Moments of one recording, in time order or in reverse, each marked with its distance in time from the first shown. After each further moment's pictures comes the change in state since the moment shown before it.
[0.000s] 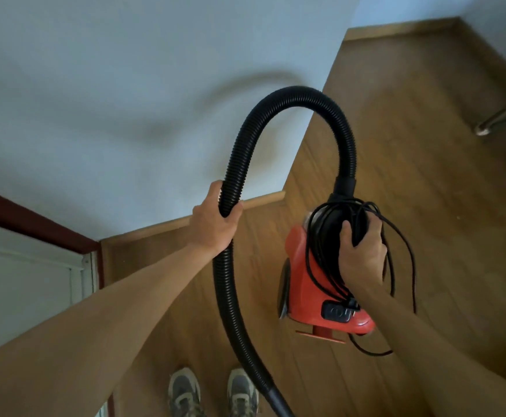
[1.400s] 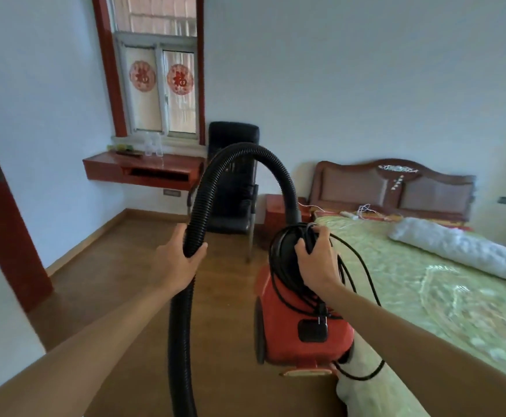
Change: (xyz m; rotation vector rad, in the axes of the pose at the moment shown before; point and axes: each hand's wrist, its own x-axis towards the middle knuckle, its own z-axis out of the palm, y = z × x) left_hand -0.049 0.579 -0.007 -0.071 -0.581 1.007; right_hand -0.122 -0.225 -0.487 0.051 0.957 0.223
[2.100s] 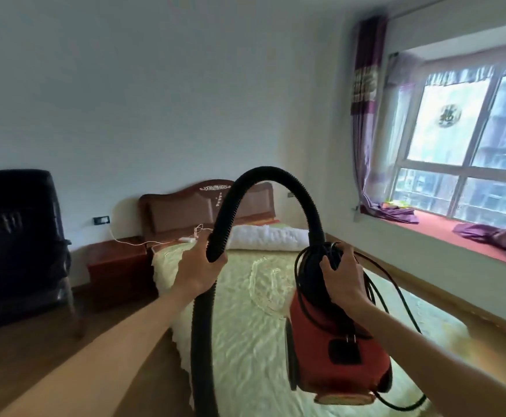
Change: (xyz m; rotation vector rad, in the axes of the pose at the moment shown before) left_hand -0.066 0.410 0.287 -0.254 -0.436 0.429; right_hand -0.059 0.191 -0.450 -0.182 0.668 0.282
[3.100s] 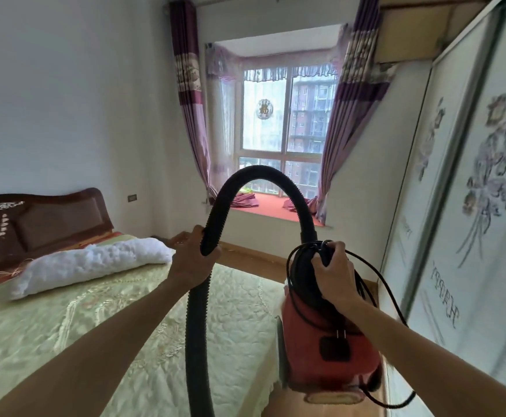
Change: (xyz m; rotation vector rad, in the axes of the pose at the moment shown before) left_hand 0.066 0.331 0.428 -0.252 -0.350 0.324; right_hand 0.170 0.277 -0.339 -0.202 0.459 0.172
